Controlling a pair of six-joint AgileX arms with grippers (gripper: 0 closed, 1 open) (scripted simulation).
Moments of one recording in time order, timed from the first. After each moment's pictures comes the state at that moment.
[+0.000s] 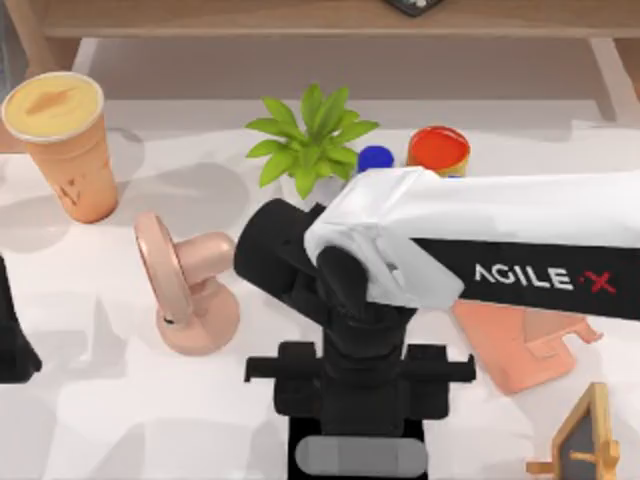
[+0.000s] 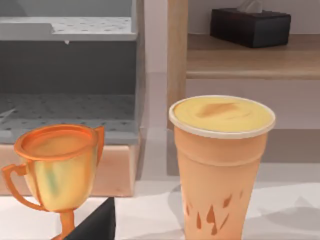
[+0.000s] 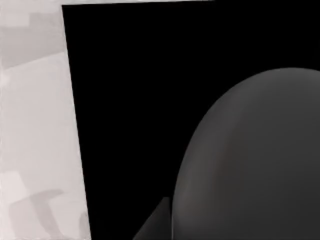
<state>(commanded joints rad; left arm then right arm) 0.00 0.00 0.00 0.00 0.00 0.00 0.95 2.03 1.41 -0.97 -0.01 -2.16</state>
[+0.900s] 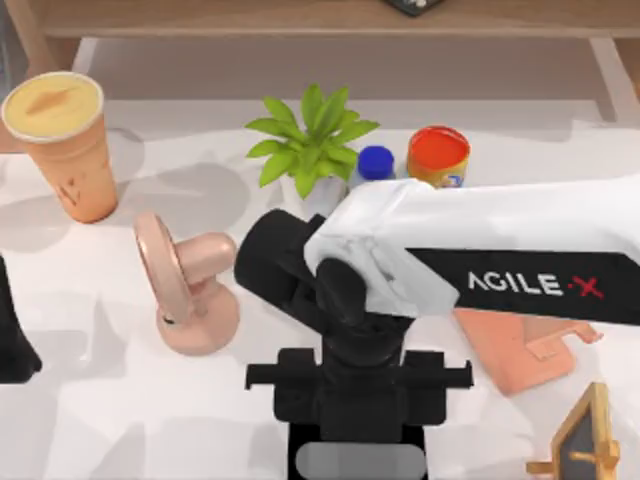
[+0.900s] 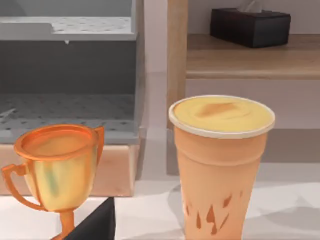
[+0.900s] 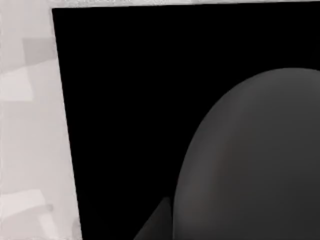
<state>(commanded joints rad) 0.00 0.00 0.00 0.00 0.00 0.00 0.95 2.04 1.39 -0.93 -0.01 -2.16</state>
